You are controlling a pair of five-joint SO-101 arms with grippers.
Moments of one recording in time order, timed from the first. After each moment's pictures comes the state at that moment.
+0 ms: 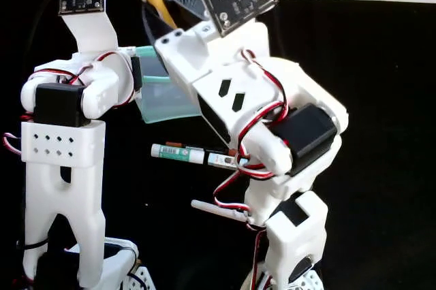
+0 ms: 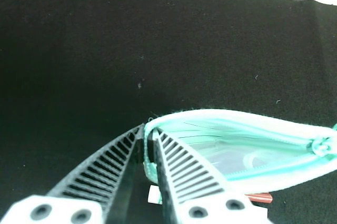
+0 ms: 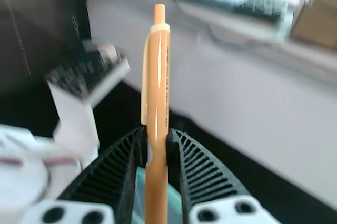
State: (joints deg) left arm 0.4 -19.8 -4.1 81.9 10.6; right arm -38.7 16.6 -95.4 96.7 5.9
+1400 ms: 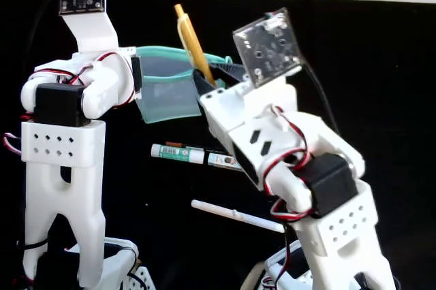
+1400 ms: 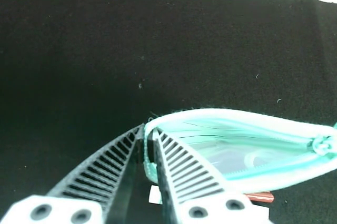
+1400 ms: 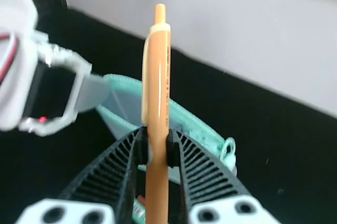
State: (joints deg) left arm 0.4 -19.8 -4.1 81.9 9.7; right arm -34.4 -40.4 4.0 61.2 2.9
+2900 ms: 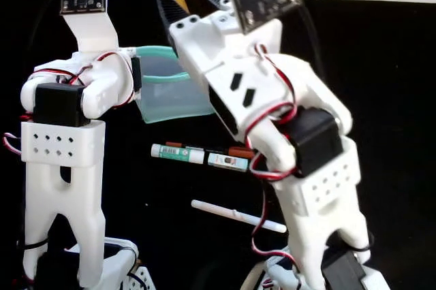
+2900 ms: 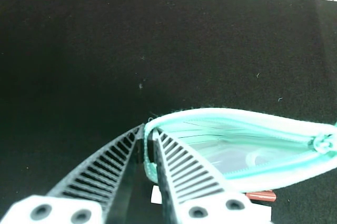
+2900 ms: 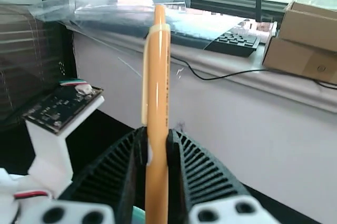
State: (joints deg) left arm 0.4 -19.8 -4.1 81.9 9.3; right arm -36.0 -19.5 -28.2 54.8 4.2
